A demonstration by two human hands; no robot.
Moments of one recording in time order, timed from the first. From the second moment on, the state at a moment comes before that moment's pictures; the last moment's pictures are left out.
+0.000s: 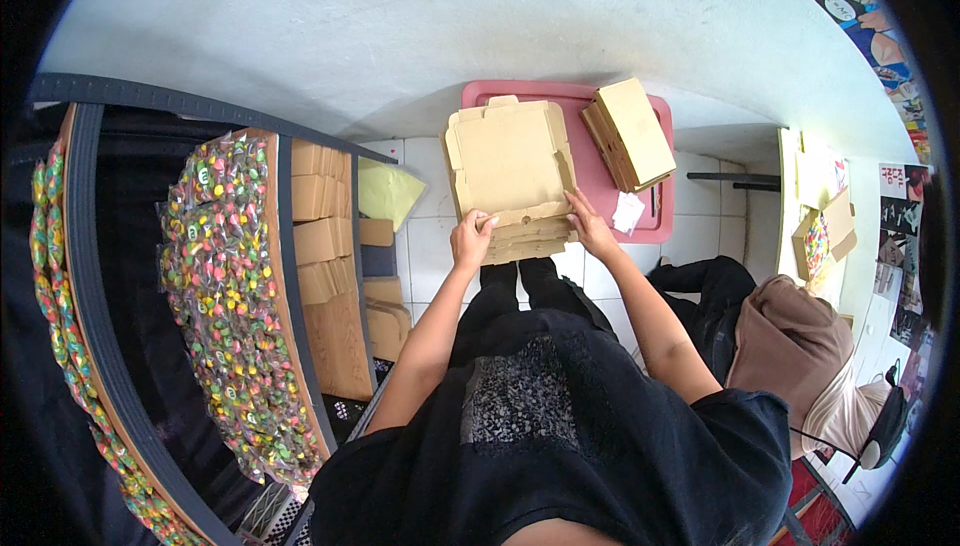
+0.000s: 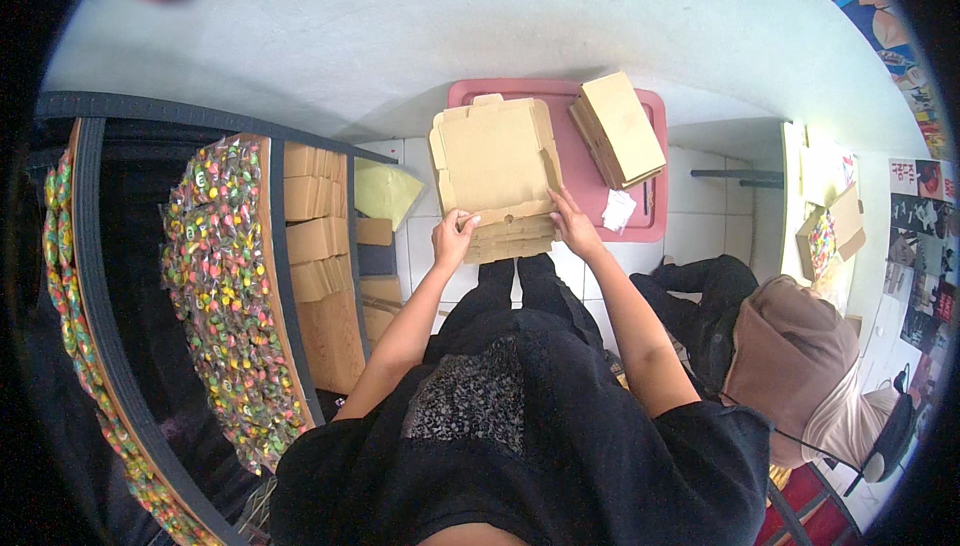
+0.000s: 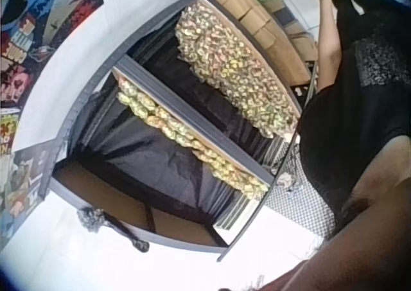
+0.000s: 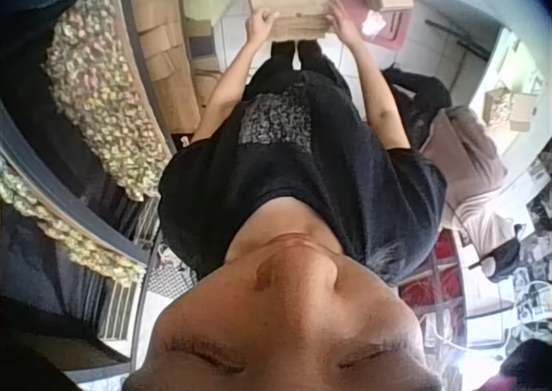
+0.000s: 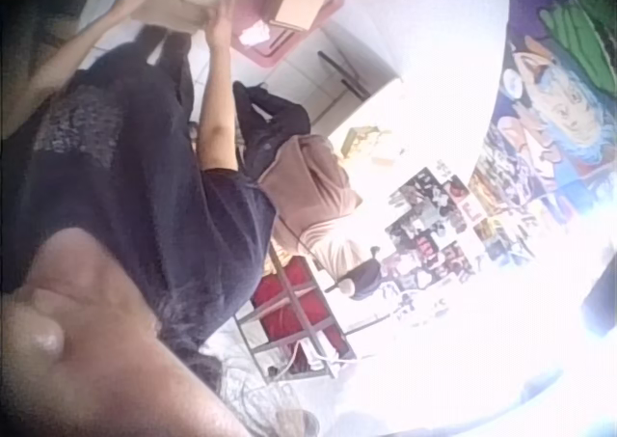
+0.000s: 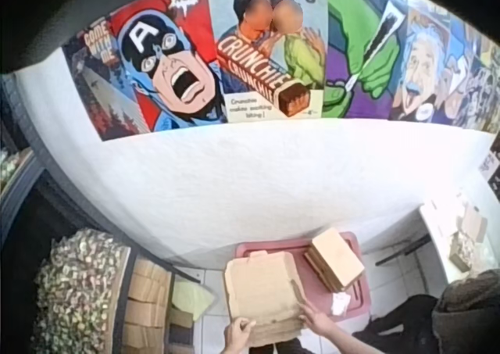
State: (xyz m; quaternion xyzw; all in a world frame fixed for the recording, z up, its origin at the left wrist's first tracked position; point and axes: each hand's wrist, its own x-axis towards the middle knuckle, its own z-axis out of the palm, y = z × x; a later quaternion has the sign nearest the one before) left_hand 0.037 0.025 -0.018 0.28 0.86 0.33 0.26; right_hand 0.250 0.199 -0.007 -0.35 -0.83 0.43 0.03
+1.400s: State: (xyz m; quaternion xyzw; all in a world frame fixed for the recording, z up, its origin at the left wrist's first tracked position) left_hand 0.035 0.039 -0.047 0.17 0.86 0.39 0.28; right_hand 0.227 0.213 -0.014 -0.30 -0.90 0.32 0.01
